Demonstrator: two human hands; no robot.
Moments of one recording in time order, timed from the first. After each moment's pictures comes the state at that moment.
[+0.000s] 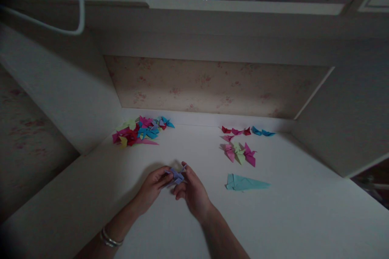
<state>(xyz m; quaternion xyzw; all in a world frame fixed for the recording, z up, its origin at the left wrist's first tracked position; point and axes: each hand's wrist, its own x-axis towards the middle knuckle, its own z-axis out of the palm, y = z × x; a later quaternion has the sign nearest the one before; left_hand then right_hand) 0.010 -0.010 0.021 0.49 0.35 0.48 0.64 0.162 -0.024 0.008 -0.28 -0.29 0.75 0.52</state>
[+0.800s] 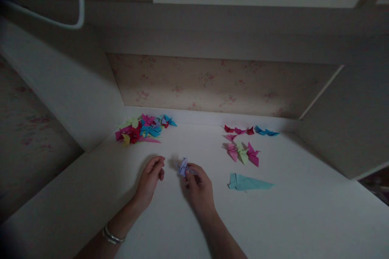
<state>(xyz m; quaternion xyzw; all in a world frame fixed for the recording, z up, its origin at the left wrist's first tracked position) 0.005 -0.002 0.016 0.43 0.49 0.59 0.47 0.163 -0.028 0.005 -0.45 -0.44 0.49 0.60</state>
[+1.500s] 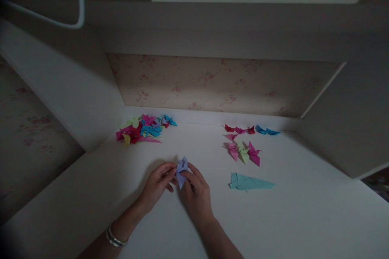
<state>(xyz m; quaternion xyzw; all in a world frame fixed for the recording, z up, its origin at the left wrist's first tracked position) 0.016 -0.013 0.020 0.50 0.45 0.48 0.56 0.167 -0.038 0.002 -0.47 -0.64 0.27 0.55</state>
